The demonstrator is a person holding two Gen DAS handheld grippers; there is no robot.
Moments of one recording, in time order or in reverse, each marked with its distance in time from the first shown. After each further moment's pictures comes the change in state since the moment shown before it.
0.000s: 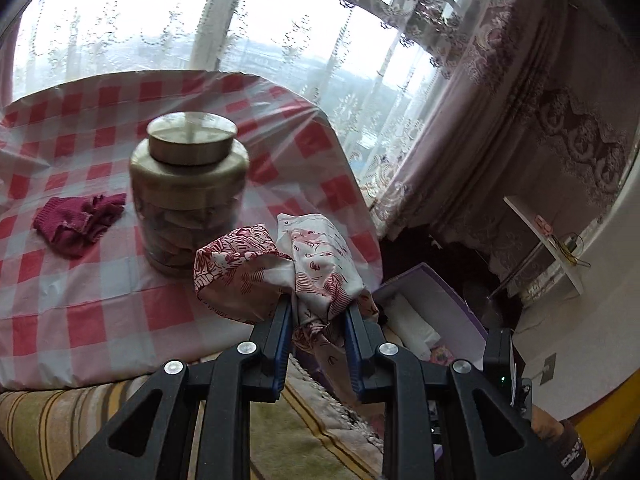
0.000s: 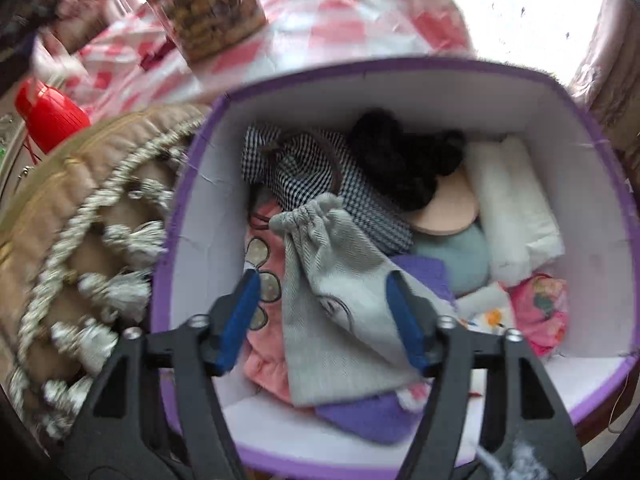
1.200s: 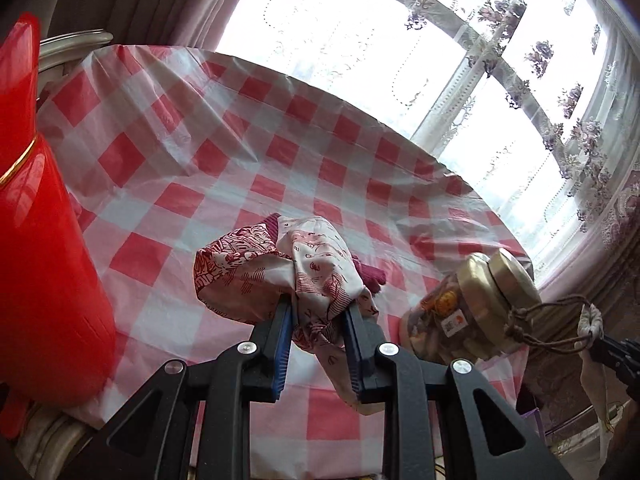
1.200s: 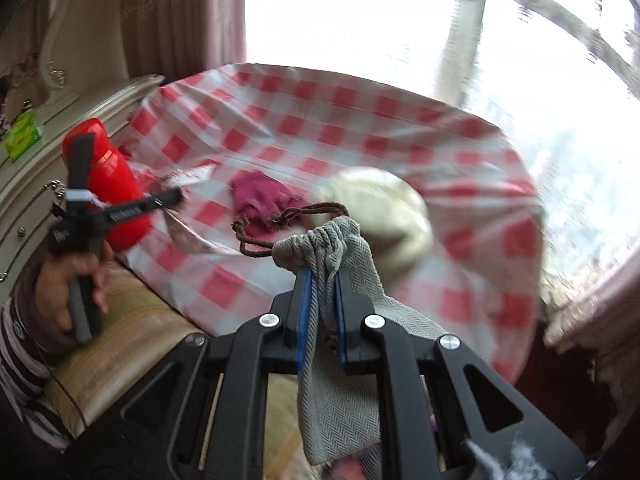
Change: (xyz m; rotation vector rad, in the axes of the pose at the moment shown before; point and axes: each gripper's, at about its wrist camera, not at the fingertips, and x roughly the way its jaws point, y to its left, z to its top) left arm -0.067 0.273 0.000 -0.467 -0.285 0.336; right arm -0.078 0.217 0.228 -0.423 -0.295 -0.041
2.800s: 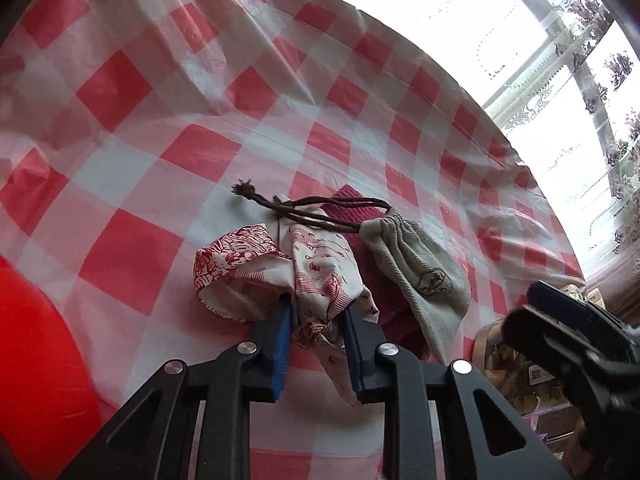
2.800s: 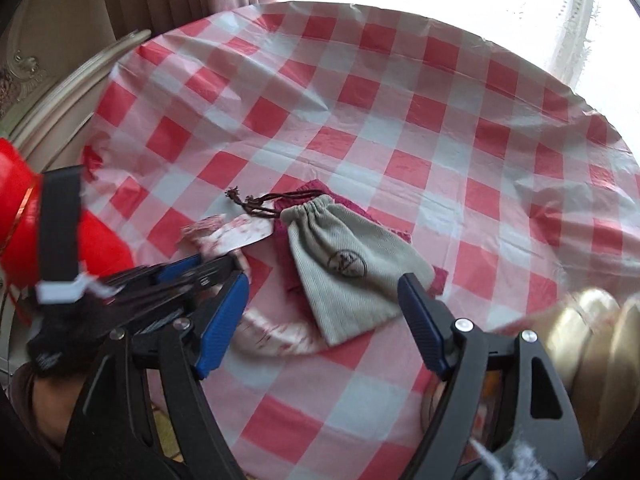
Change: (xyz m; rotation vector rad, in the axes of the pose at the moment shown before) left arm 0.103 0.071 0.032 -0.134 0.200 0.085; right arm 0.224 0.109 0.097 -0.011 0.173 0.108
